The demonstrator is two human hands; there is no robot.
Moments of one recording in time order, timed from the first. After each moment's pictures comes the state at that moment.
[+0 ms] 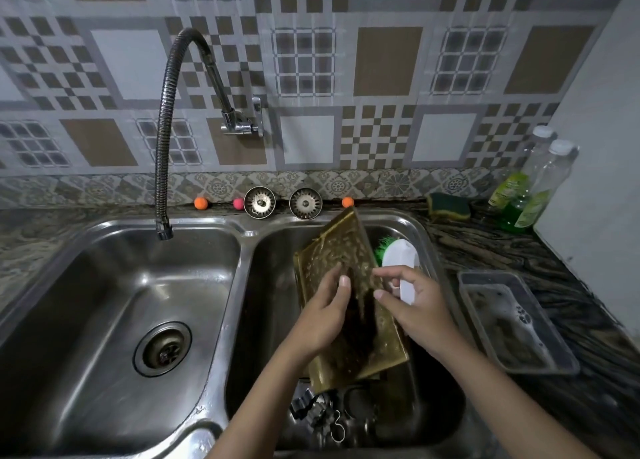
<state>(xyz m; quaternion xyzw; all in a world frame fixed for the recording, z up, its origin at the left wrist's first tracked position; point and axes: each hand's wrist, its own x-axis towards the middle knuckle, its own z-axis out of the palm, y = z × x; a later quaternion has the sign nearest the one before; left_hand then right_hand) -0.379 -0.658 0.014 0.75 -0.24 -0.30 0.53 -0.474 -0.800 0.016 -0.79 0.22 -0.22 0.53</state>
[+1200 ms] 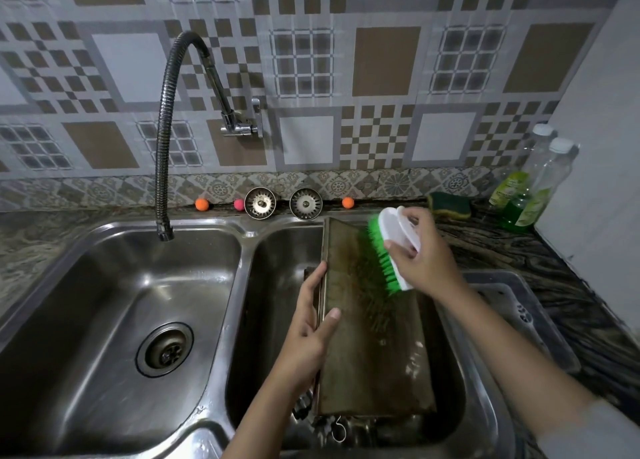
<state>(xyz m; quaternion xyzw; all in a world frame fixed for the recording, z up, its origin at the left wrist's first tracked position) -0.394 -0.630 -0.007 0.63 -0.28 -0.23 0.69 -0.440 -0.844 0.046 -0.87 0.19 -0.28 0.37</state>
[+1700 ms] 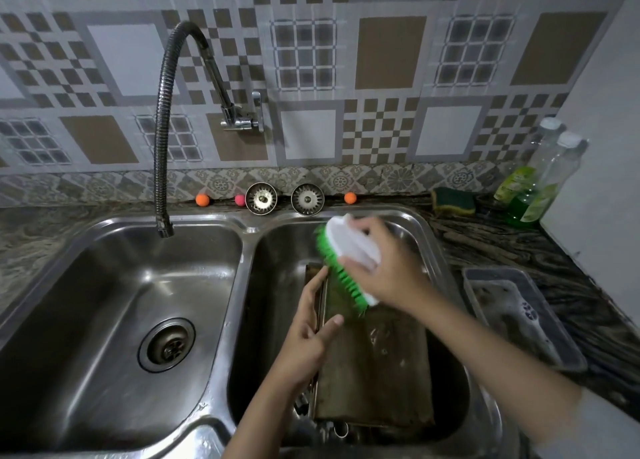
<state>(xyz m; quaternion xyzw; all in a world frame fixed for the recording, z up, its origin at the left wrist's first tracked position) -0.391 -0.629 -0.014 0.62 -0.27 -0.25 0.69 -0.423 -0.799 0.045 -0.92 0.09 -0.25 0.29</state>
